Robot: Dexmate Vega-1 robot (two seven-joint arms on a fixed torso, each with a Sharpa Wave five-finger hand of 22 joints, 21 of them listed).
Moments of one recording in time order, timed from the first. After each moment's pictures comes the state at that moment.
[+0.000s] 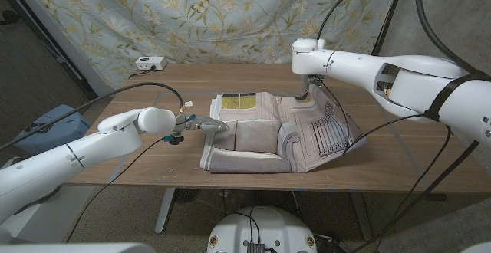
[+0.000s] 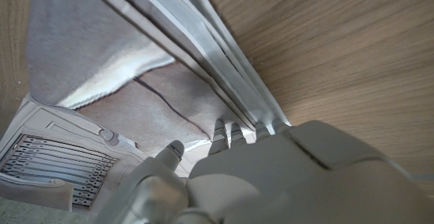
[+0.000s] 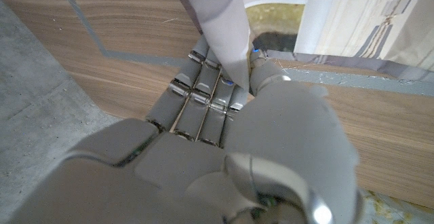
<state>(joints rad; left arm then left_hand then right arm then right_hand) 0.80 1.11 0.62 -1.98 0.17 0.24 -0.52 0.02 0.18 0.51 0.17 0.18 0.04 -0.03 0.18 0.18 -0.05 -0.03 0.19 0.17 -0.17 0.09 0.19 0.17 -0.17 0.09 0.20 0.18 0.21 -0.29 -1.45 -1.02 -0.20 -1.13 0.56 1.24 0.08 0.39 -0.17 0.19 0.81 0.02 0.62 0.39 0.85 -0.08 0.93 0.81 0.90 -0.12 0.52 0.77 0.83 -0.03 0.38 0.20</state>
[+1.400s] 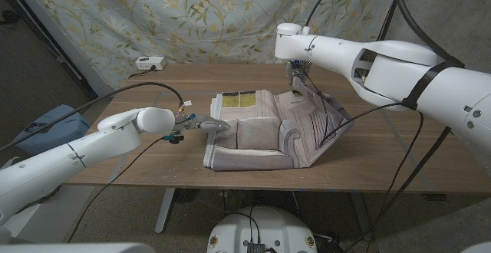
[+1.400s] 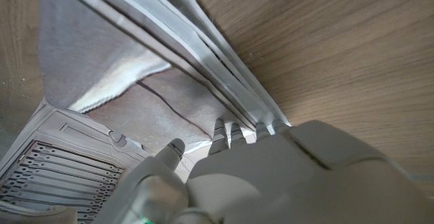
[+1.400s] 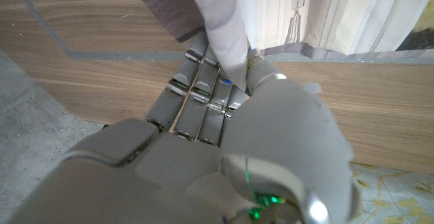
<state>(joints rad) 0.79 1.10 0.62 -1.93 0.16 0.17 -0.52 0.04 0.17 0.54 0.16 0.18 0.04 -0.03 0.18 0.18 -0.05 -0.03 0.19 0.17 -0.17 0.09 0.19 0.17 -0.17 0.09 0.20 0.18 0.26 -0.13 -1.39 -0.87 -0.09 -1.11 0.55 1.29 0.09 0.37 -0.17 0.18 0.80 0.07 0.61 0.39 0.85 -0.04 0.93 0.83 0.93 -0.12 0.51 0.78 0.80 0.01 0.40 0.20</state>
